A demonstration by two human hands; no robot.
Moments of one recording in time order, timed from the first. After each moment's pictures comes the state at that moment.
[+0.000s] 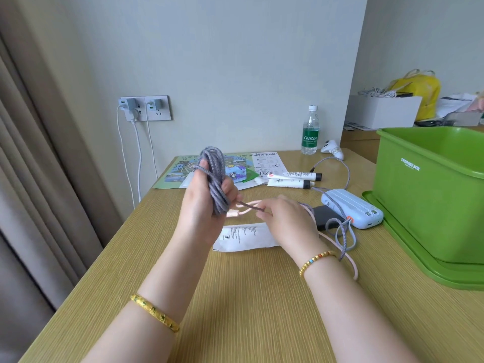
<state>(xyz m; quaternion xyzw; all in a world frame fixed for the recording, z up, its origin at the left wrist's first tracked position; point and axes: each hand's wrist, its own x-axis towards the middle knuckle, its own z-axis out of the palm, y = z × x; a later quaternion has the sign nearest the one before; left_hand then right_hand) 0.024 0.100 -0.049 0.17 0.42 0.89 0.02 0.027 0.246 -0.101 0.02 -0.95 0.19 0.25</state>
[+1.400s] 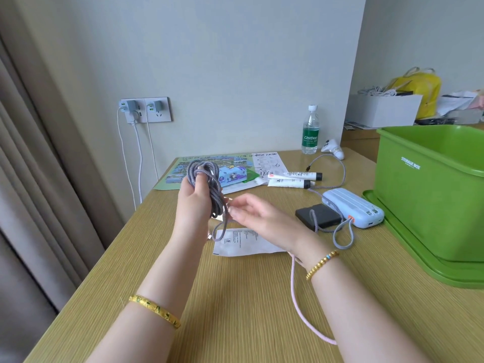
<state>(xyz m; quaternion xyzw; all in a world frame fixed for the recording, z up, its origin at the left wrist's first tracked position) 0.002 0.085 -0.068 0.02 0.64 0.75 -0.16 0.055 0.222 -0.068 0.17 -0.83 0.53 -0.03</state>
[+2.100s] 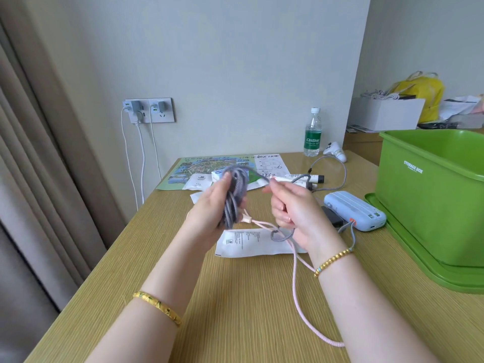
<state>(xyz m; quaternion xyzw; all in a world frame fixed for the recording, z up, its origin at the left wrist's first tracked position) 0.014 0.093 -0.062 0.15 0.61 0.77 0.07 0.042 0.243 -0.067 0.06 -0.60 0.79 0.09</state>
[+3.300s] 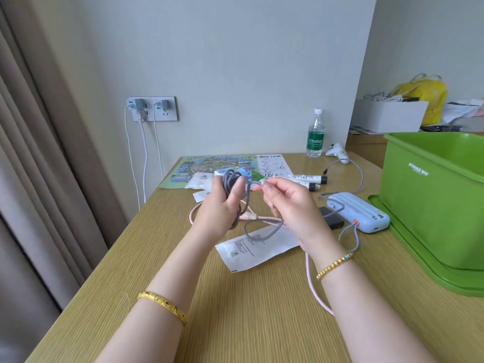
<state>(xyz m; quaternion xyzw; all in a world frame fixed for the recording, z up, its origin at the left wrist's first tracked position) 0.003 0.092 -0.075 0.13 0.84 0.51 -0.16 0.047 0.232 -0.065 0.15 -0.73 0.64 0.20</state>
